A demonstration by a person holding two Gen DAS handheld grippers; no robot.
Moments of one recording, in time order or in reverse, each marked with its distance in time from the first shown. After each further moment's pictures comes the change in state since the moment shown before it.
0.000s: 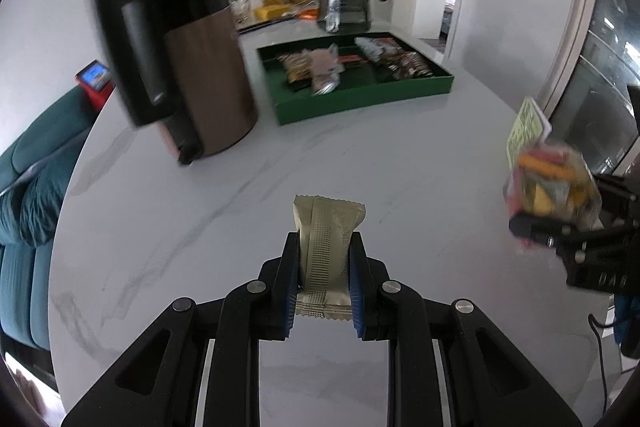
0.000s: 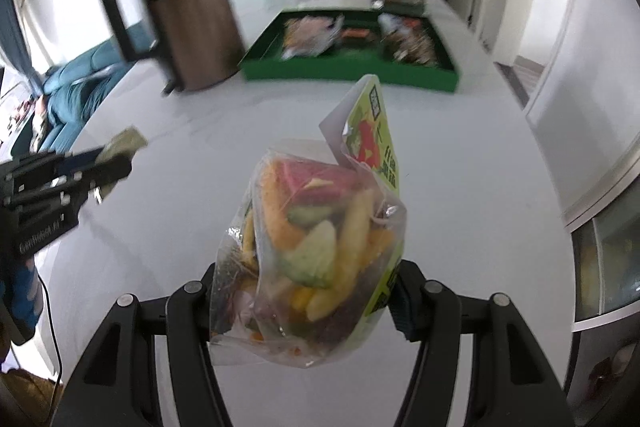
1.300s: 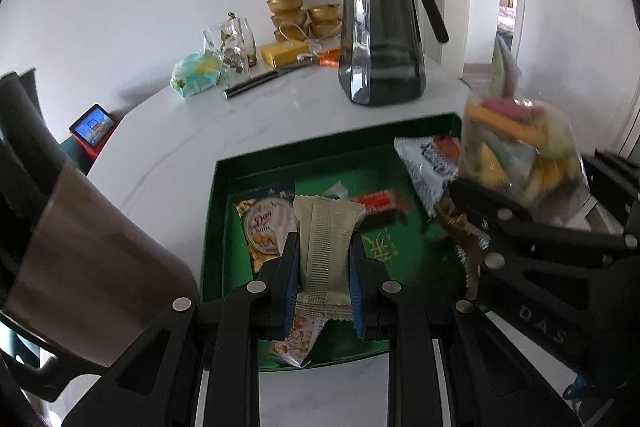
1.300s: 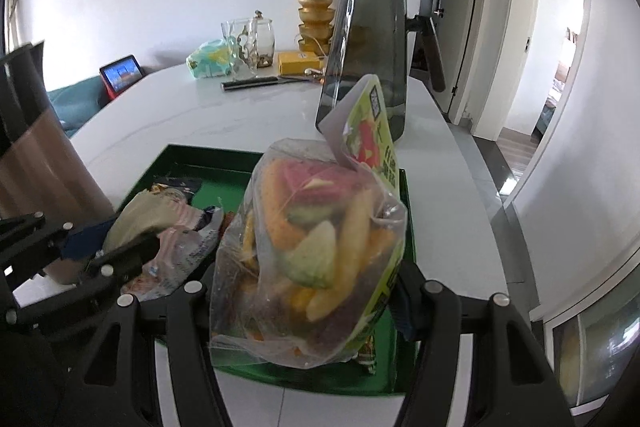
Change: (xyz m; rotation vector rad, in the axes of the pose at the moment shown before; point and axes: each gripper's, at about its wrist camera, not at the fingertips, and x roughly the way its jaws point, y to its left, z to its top) left arm 0.187 -0.030 0.209 -0.061 -0.054 0.203; right arm 0.143 -0.093 0.230 -0.079 -0.218 -0.101
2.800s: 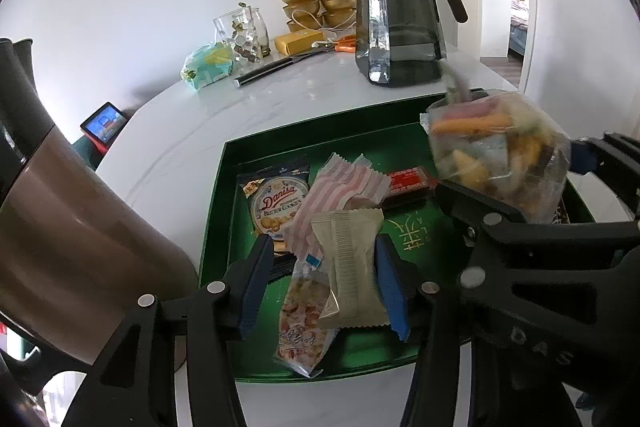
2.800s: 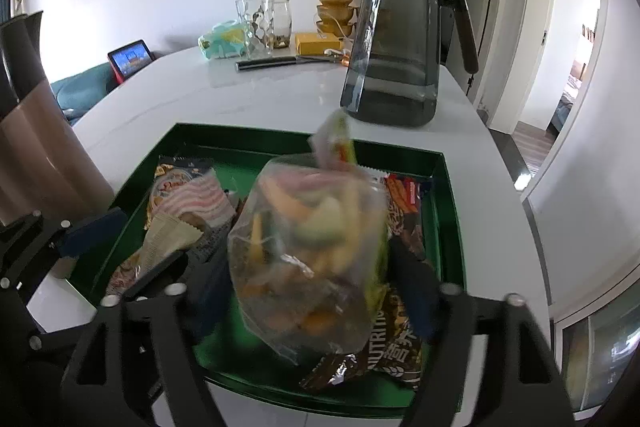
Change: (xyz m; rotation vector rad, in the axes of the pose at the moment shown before) left arm 0.020 0.003 -0.017 0.005 -0.003 0.069; right arm 0.031 0.013 -0.004 -0.007 0.036 0.056
